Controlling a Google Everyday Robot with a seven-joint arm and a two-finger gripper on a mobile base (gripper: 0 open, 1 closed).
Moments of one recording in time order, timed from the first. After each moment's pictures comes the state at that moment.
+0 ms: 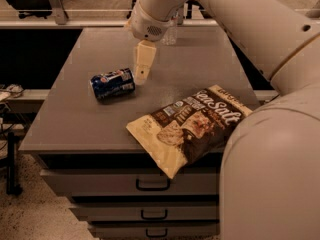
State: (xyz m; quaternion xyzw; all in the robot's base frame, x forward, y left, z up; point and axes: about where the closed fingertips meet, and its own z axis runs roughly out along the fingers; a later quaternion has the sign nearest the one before) arm 0.655 0.075 0.914 -0.77 0.58 0.09 0.24
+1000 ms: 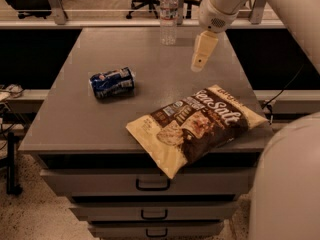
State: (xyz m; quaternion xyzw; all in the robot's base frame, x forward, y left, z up) arm 0.710 -0.112 0.925 -0.66 0.71 -0.03 0.26
